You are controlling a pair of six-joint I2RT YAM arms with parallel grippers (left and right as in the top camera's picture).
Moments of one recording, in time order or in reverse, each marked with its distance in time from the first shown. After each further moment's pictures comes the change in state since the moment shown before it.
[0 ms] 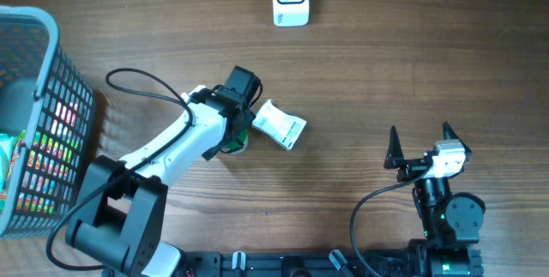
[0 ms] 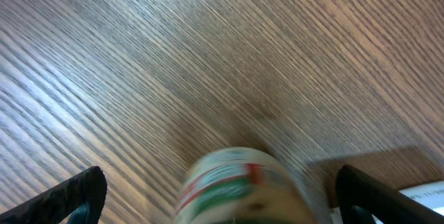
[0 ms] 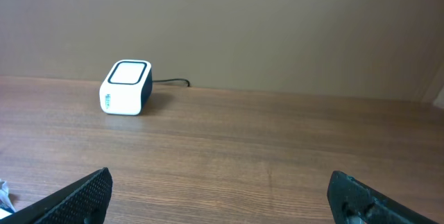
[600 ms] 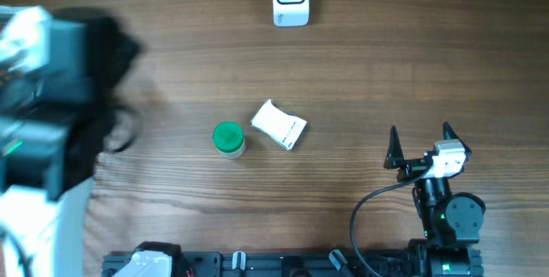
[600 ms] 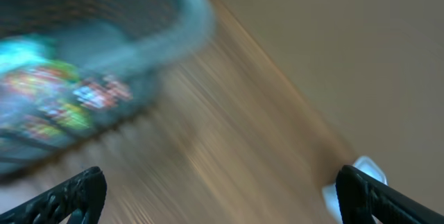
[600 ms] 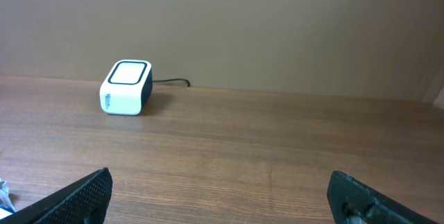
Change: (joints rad) left arm 0.388 -0.441 0.770 -0.516 -0.253 0.293; right arm 0.000 0.000 0.000 0.000 0.000 0.000
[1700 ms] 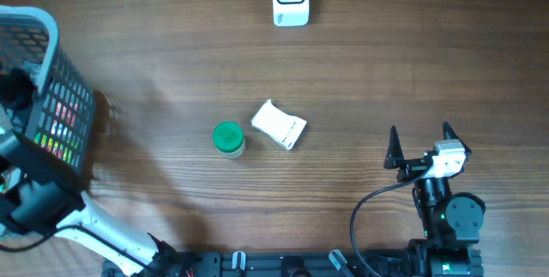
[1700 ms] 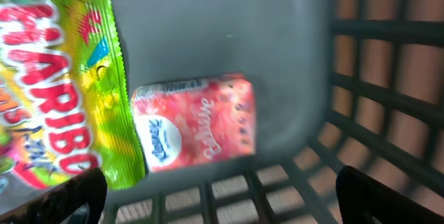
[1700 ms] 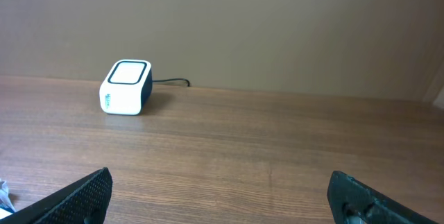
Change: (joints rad) left arm 0.774 0.805 0.003 0.135 0.639 0.312; right arm 0.000 0.001 0.000 0.000 0.000 0.000
